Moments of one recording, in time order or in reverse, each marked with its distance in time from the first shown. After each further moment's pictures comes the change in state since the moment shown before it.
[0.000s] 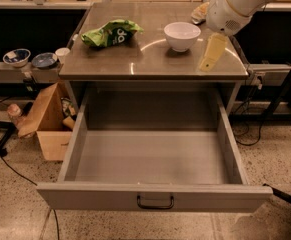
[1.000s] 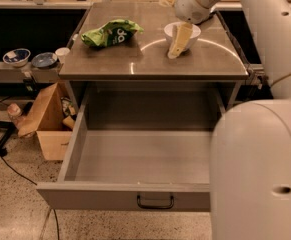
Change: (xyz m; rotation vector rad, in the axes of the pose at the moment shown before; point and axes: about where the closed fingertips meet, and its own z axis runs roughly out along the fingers) arm -0.051 -0.083 0.072 0.021 -0.154 -0.182
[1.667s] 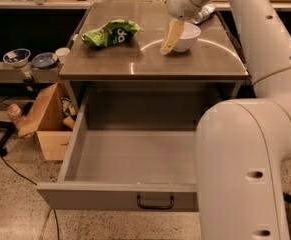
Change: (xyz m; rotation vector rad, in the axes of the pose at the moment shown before) arm -0.018 -0.022 0.018 0.026 -0.061 -0.022
